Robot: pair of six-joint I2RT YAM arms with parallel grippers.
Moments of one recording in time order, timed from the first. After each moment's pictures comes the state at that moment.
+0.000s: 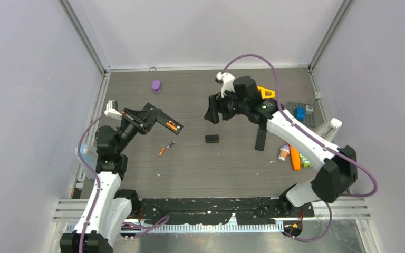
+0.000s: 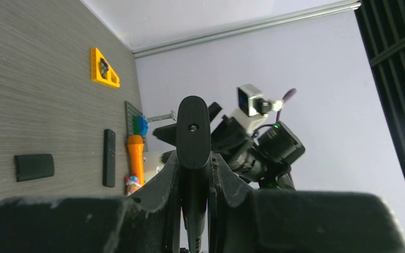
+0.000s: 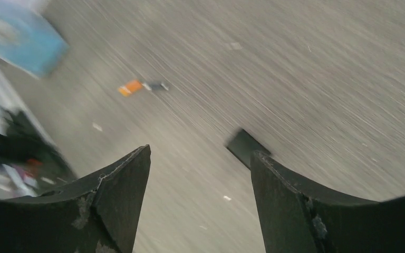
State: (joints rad) left arm -0.01 0.74 0.47 0.42 0.56 -1.44; right arm 0.61 1.42 1.29 -0.37 -0.30 0.27
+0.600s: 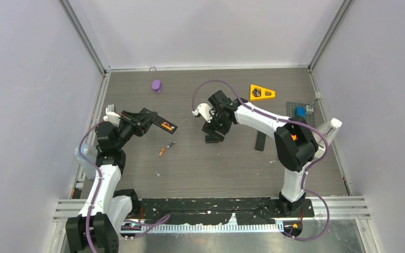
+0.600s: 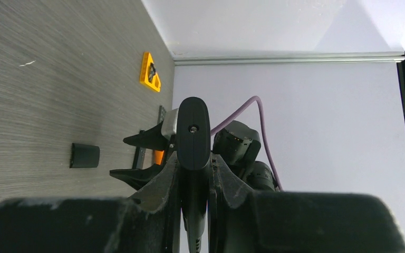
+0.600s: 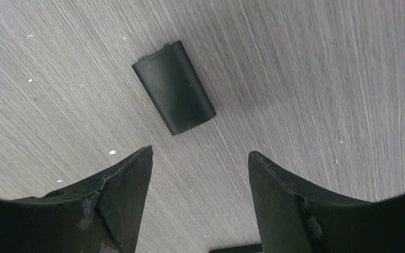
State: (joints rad) left arm 0.12 0.86 0.43 0.35 0.62 -1.41; right arm 0.65 1.85 1.39 -0.68 -0.13 -0.46
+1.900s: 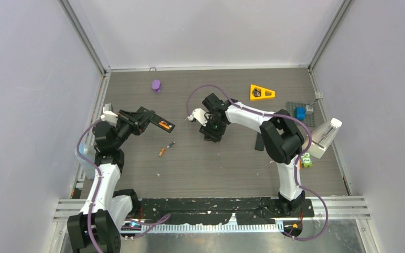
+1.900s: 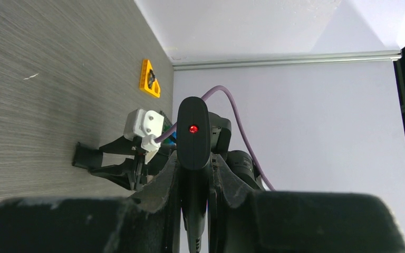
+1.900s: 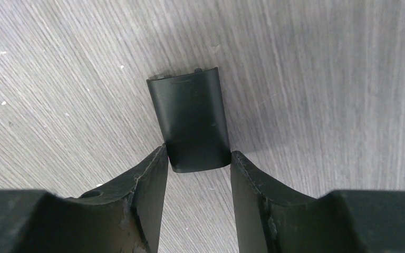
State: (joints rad) left arm 0.16 0.89 0.43 0.38 0.66 -1.41; right arm 0.68 2.04 1.48 -0.70 -0.16 -0.56
